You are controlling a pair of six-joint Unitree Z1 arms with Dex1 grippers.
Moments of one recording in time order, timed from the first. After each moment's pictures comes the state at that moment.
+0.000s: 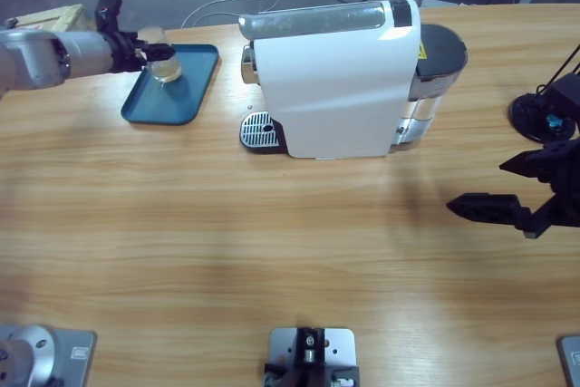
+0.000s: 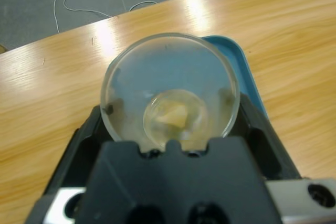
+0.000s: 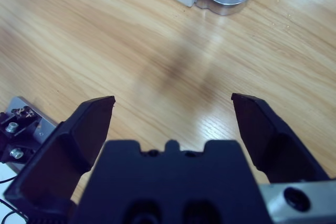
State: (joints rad) arm 0 -0.23 2.03 -0.96 -0.48 -0.06 0.13; arm 1 0.78 1.29 -0.71 0.36 0.00 0.25
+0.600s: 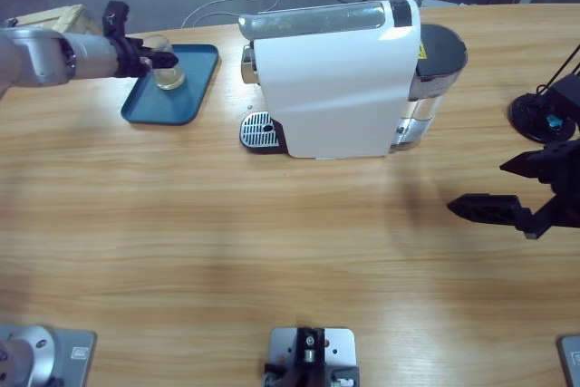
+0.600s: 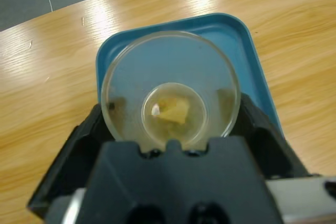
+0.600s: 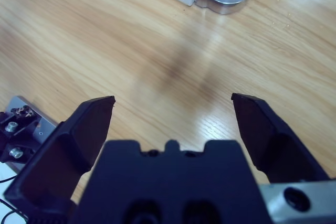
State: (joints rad) arm 0 -0.25 2.04 -0.99 -0.39 -0.03 0.13; arm 1 0.78 1.29 -0.71 0.36 0.00 0.25
